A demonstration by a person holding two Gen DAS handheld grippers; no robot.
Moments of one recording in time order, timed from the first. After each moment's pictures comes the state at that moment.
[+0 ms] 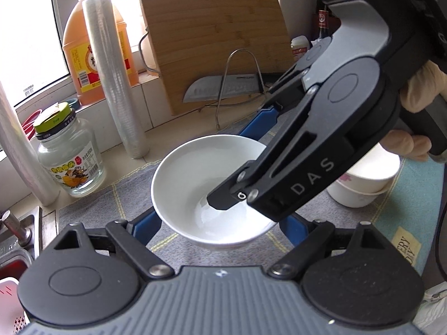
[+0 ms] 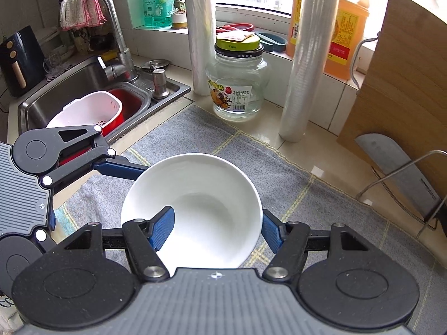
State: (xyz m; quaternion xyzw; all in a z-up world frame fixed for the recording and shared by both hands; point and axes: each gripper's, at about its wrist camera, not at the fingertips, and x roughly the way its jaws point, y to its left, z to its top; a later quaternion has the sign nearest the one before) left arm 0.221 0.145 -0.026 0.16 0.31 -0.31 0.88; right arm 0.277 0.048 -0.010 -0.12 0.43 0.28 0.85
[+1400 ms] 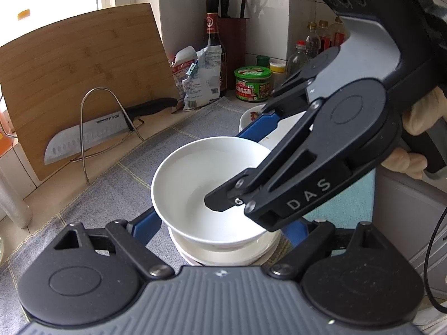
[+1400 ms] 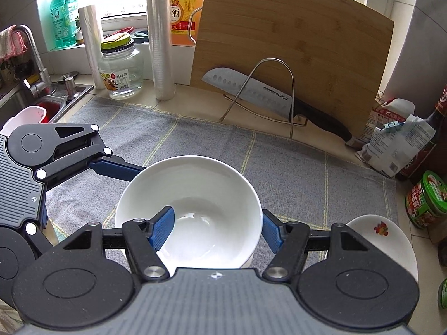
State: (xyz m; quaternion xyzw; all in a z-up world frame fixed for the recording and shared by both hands) left arm 0.191 0.008 -0.012 0.18 0.29 -0.47 0.81; right arm 0.195 -0.104 0.003 -0.07 0.44 0.10 0.89
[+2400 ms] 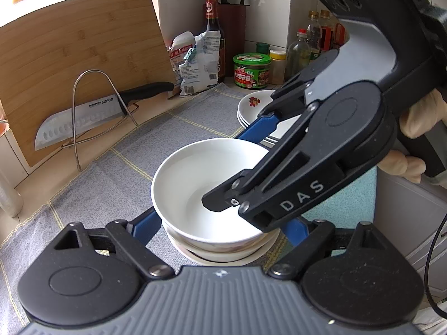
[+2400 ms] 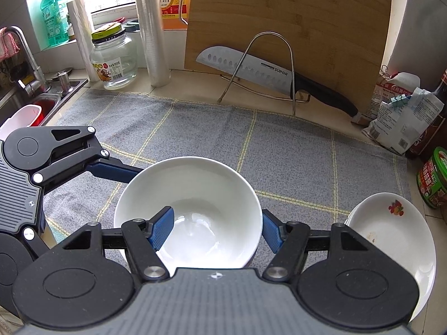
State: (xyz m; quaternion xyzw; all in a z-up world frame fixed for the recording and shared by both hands) left arm 0.195 0.002 -0.023 0.18 0.31 -0.47 0.81; right arm 0.201 -0.110 -0.017 -0.05 0.46 0.10 0.88
